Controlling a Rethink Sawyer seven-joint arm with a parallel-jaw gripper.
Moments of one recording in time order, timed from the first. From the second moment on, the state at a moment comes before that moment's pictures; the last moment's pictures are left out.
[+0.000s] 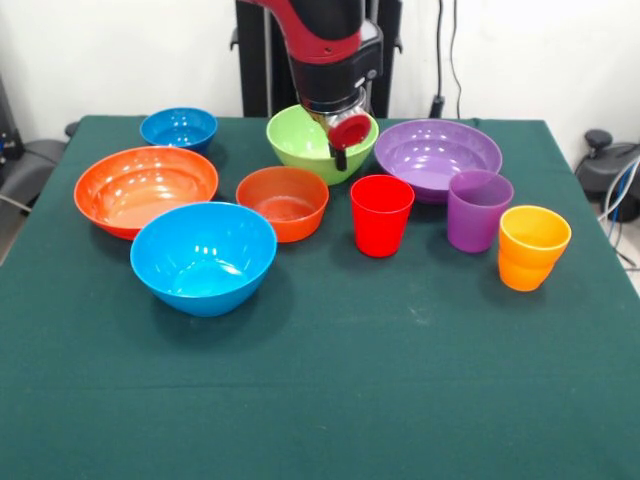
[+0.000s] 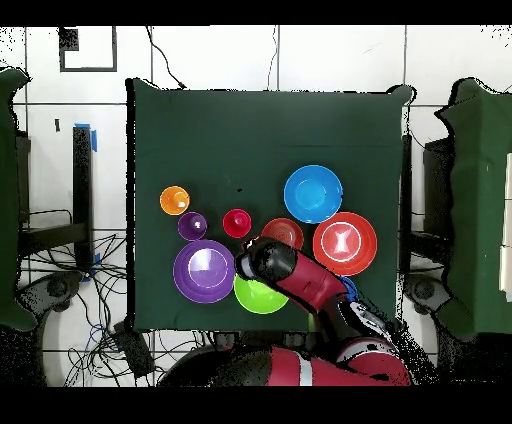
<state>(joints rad) -0.35 -0.54 -0.01 2.04 0.24 0.29 2.31</state>
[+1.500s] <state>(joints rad) -0.35 -0.69 -0.04 2.02 0.24 0.70 2.31</state>
